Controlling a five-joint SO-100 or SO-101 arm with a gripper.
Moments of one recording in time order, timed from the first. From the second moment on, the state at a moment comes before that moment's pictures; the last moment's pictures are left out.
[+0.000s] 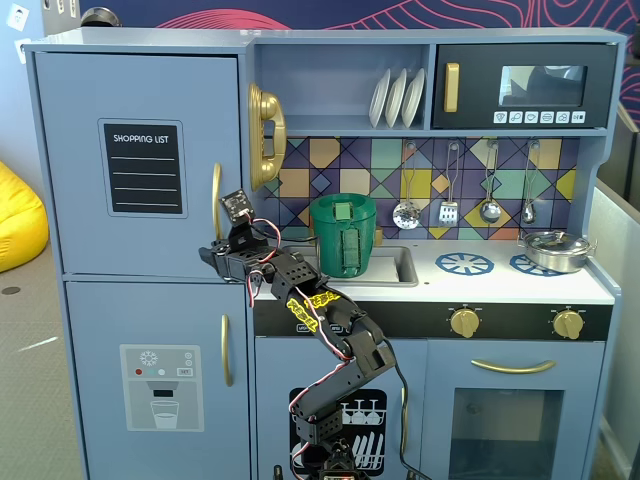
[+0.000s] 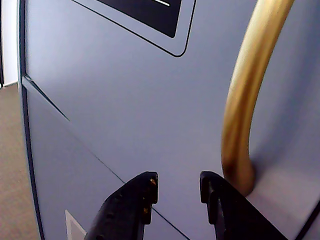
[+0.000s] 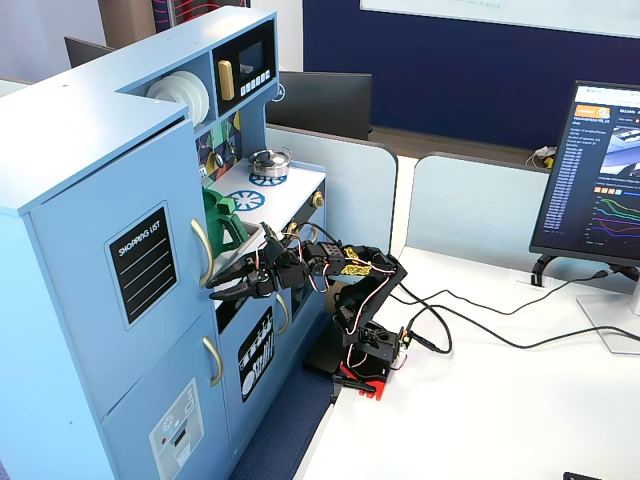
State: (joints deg) arm -44.7 133.5 112.1 21.0 -102.9
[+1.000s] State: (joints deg) arm -42.4 142.4 122.4 26.9 -99.1
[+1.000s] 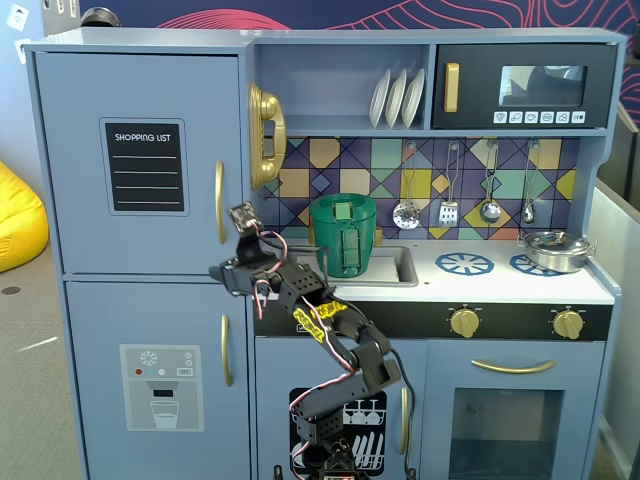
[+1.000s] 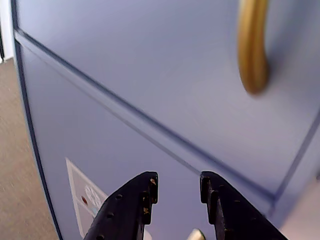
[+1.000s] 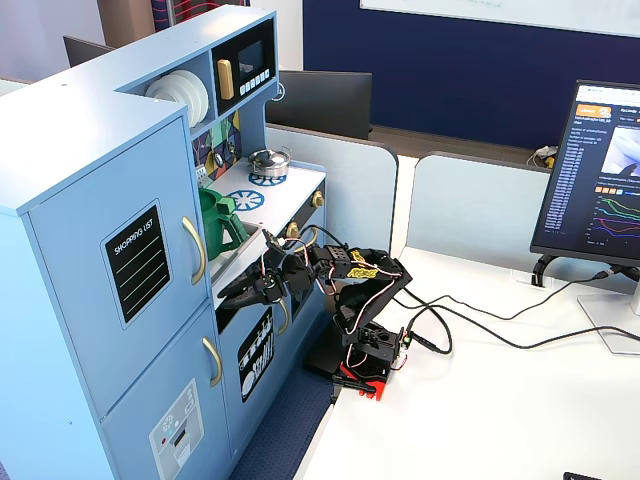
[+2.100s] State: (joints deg) arm -3.1 179.2 167.5 73.9 -87.9
